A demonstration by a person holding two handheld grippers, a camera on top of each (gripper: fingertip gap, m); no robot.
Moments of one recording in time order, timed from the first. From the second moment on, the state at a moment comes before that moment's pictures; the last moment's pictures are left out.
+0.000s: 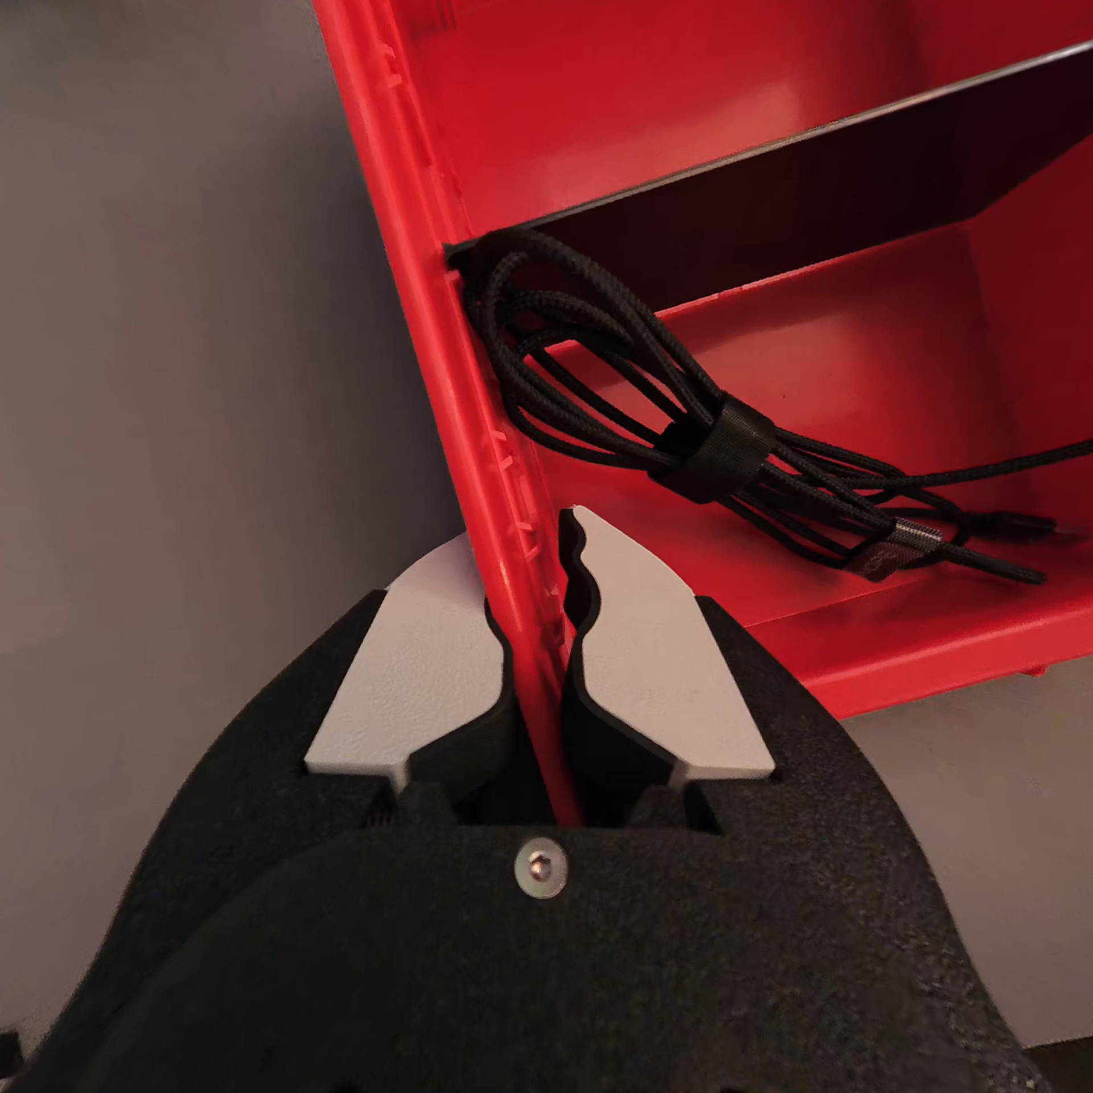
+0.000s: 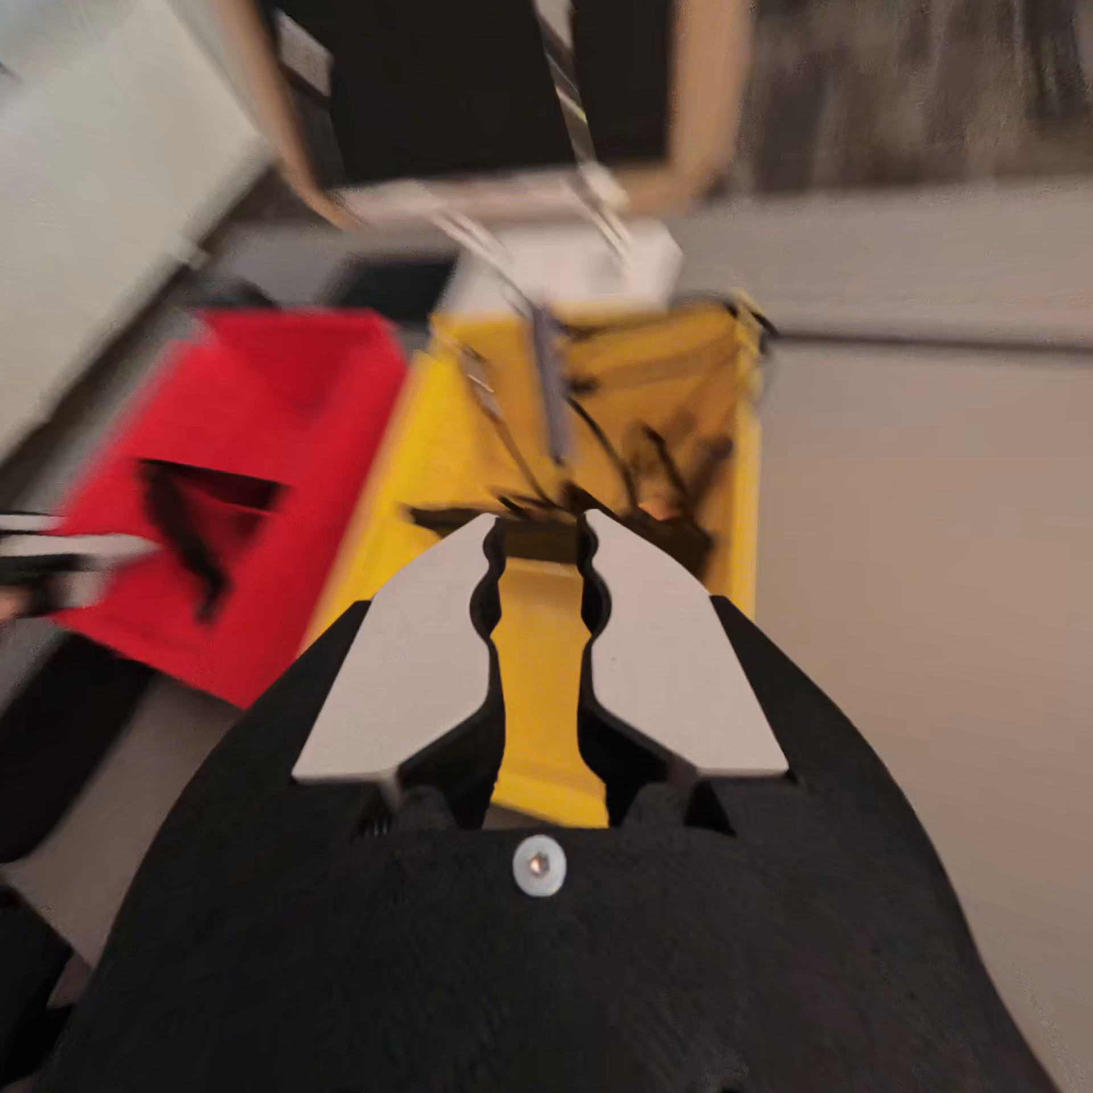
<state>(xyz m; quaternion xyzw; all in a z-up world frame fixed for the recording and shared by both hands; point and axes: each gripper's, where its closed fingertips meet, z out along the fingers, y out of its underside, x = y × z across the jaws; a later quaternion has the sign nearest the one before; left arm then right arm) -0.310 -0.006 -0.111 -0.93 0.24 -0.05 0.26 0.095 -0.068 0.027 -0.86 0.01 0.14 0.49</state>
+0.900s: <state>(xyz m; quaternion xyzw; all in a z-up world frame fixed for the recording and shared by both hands) -0.283 -0.079 -0.026 -0.84 0.24 -0.16 0.45 -0.096 -0.018 -0.123 -1.00 0.00 0.04 0.05</state>
